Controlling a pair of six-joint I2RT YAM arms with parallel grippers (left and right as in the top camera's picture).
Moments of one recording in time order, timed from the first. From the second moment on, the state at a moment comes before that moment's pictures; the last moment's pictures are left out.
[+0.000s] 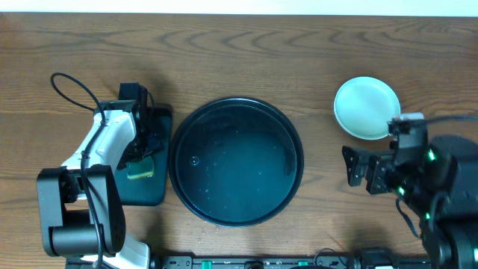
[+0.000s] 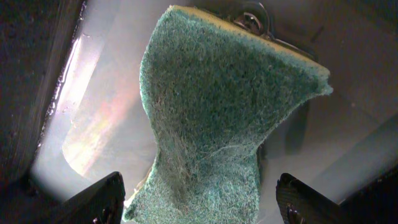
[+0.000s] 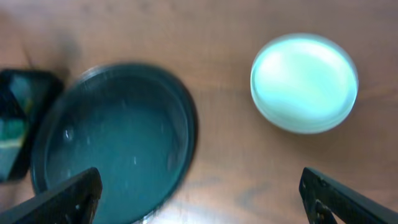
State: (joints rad) left arm 0.04 1.73 1.05 -0.90 -0.20 -0.51; right arm 0.07 0.80 1.16 -1.09 -0.19 0.09
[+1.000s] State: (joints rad) left arm 0.04 1.73 1.05 -0.90 -0.19 -0.51; right arm 0.05 0.07 0.01 -0.03 -0.34 0.11
